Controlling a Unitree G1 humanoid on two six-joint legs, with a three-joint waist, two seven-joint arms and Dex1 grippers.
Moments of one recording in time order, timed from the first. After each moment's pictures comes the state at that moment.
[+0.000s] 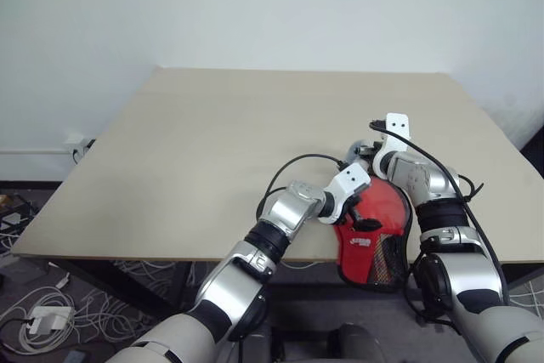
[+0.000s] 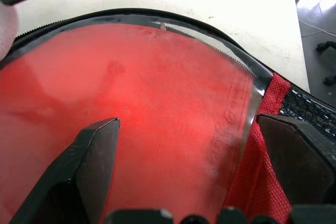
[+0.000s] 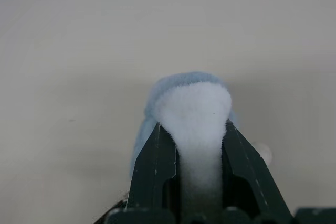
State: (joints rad) left arm -0.80 -0.11 -0.35 0.64 0.02 0.53 -0.83; right arm -0.85 -0.24 -0.14 0.63 0.27 0.69 0.14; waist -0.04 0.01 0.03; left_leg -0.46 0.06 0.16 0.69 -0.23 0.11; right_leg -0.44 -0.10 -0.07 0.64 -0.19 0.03
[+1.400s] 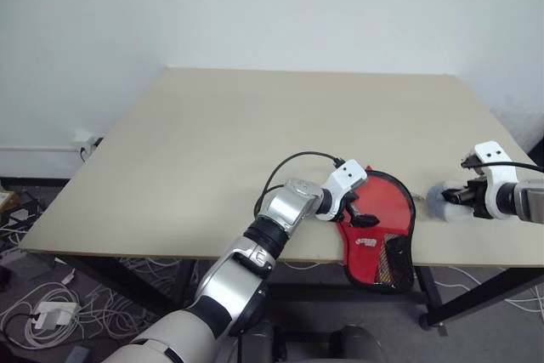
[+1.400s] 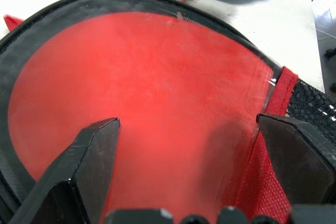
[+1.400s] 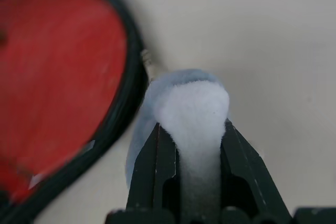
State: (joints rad) left arm -0.83 -0.11 -0.33 0.69 0.01 0.54 -0.82; right arm -0.36 -0.99 -0.05 -0.02 0.41 1.11 0.74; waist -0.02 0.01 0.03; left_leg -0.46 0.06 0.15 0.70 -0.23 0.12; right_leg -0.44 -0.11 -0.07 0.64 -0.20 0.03
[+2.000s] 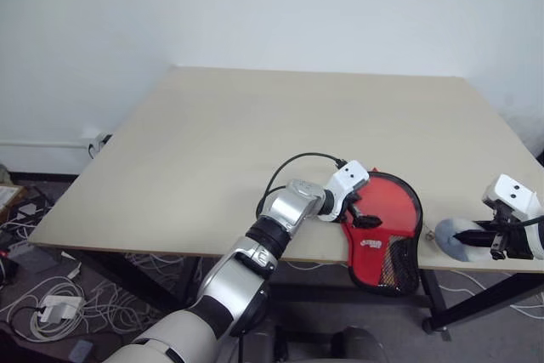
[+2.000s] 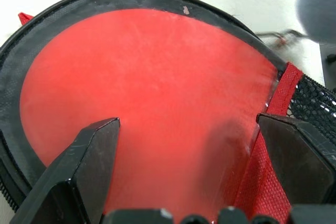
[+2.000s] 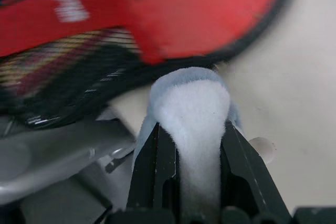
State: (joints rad) left arm -0.84 -0.12 -0.33 0.72 0.00 0.51 -0.82; right arm 0.13 -1.22 -0.25 -0.26 0.43 0.68 1.18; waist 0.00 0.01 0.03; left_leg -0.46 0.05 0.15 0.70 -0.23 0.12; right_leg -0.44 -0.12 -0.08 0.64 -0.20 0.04
